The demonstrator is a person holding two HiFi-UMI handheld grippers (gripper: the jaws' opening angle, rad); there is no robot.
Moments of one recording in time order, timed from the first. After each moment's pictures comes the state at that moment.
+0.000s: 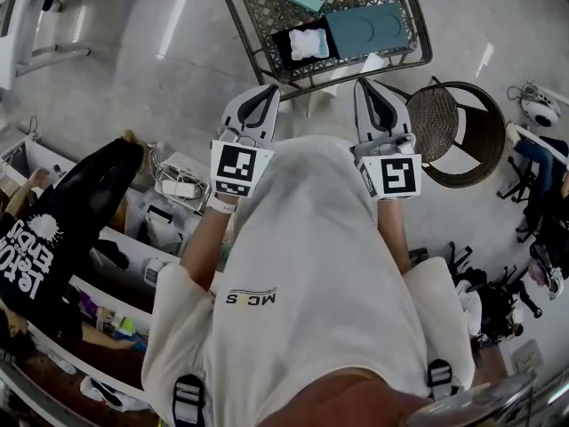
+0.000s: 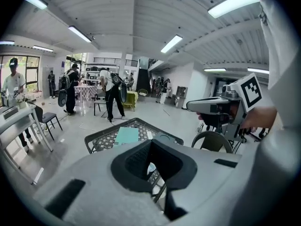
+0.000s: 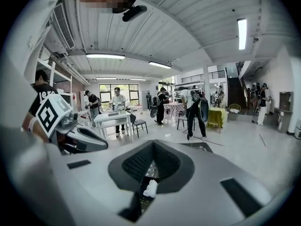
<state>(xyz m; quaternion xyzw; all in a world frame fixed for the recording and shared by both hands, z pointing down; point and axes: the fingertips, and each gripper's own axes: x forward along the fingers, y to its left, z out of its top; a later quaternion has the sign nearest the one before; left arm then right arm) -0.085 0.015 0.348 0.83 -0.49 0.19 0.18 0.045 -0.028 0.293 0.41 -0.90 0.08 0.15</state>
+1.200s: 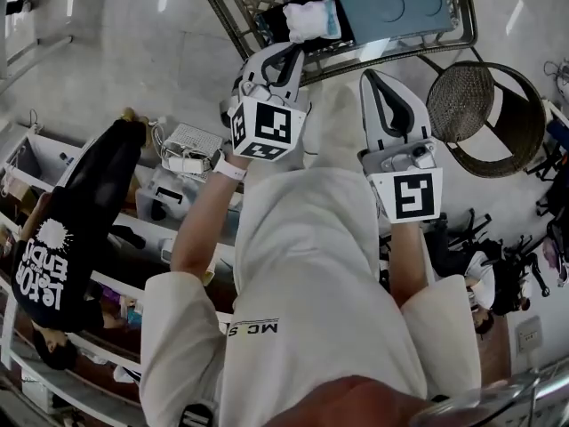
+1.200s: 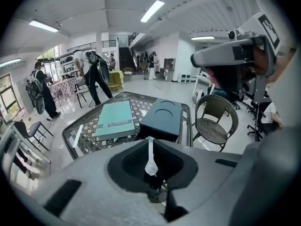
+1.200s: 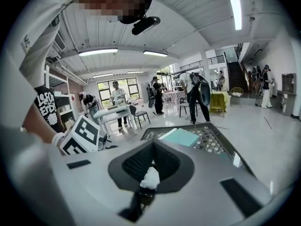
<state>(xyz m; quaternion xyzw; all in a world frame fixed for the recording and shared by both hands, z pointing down) -0.043 -0.057 0.542 0.83 -0.40 0.35 0.17 0.036 -0.072 0.403 0.39 -0.89 0.17 0.15</state>
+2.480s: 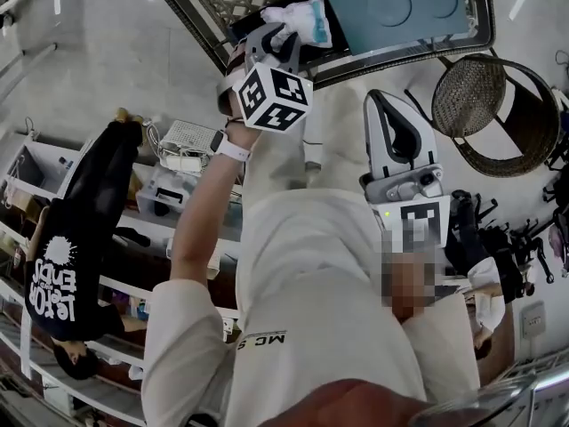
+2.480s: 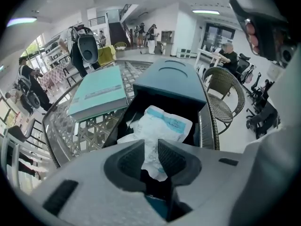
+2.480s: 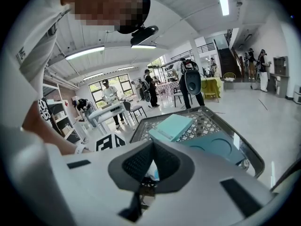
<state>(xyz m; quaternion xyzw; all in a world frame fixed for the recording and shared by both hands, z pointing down) -0.033 -0.079 0.677 0.78 -0.35 0.48 0.21 0.065 -0.073 0.465 0.40 -0.87 0.23 0.18</state>
